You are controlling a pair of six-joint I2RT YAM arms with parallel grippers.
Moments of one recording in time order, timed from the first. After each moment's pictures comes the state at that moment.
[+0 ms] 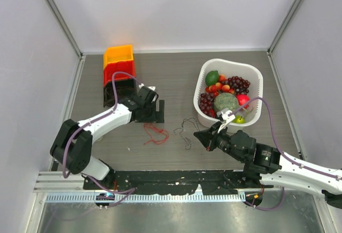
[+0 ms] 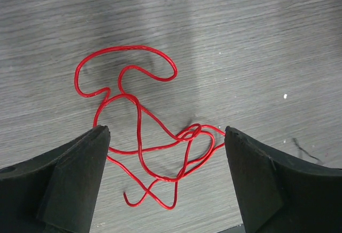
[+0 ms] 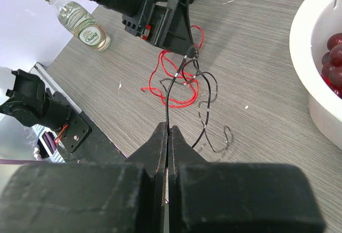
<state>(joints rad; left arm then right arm) -0.61 1.47 0.94 -0.48 -0.02 -0.52 1.19 0.51 0.47 -0.19 0.36 0.54</state>
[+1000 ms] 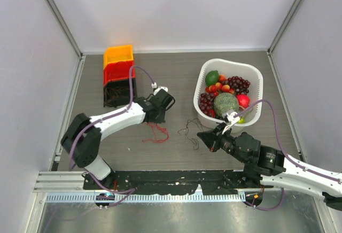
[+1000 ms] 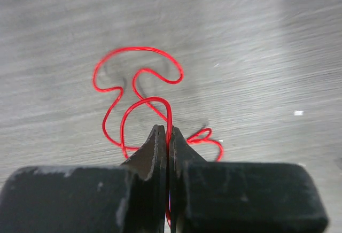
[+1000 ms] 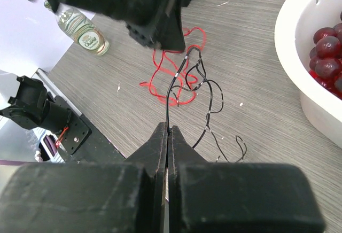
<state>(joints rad) -0.79 1.64 1.07 -0.59 -0.34 -0.56 1.19 0.43 0.45 -0.23 0.38 0.55</state>
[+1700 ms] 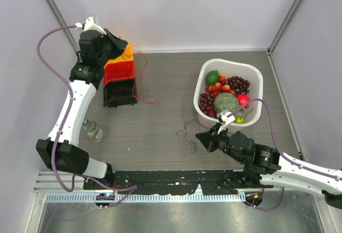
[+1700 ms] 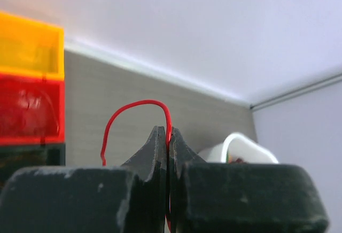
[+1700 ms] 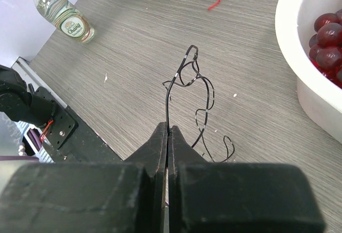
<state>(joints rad) -0.19 1.41 1.51 -0.32 0.03 -0.64 1.19 0.50 0.45 -0.23 0.39 0.55</state>
